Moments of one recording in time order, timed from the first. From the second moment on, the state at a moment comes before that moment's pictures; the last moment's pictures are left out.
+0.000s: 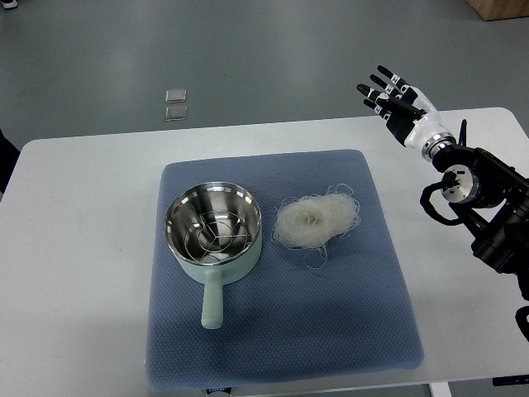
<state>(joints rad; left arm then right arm) -0.10 0.00 -0.04 -0.15 0.01 0.01 0.15 0.73 -0.21 0.93 0.74 -0.30 0.08 0.17</state>
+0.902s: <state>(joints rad) -0.10 0.00 -0.04 -0.15 0.01 -0.01 0.15 0.73 -0.21 0.93 0.74 -0.31 0.21 0.20</state>
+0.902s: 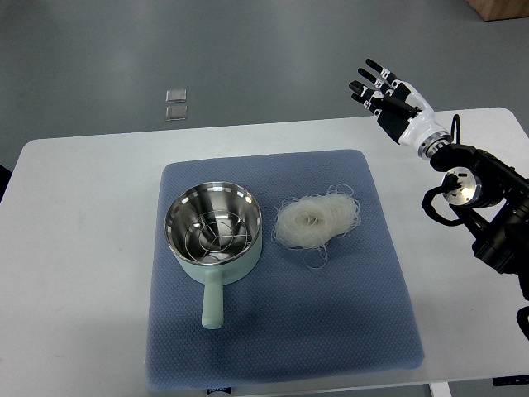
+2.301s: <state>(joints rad) -0.10 0.00 -0.04 -0.16 0.01 -0.01 0.15 0.85 -0.46 0.64 0.98 -1.14 0.43 0.25</state>
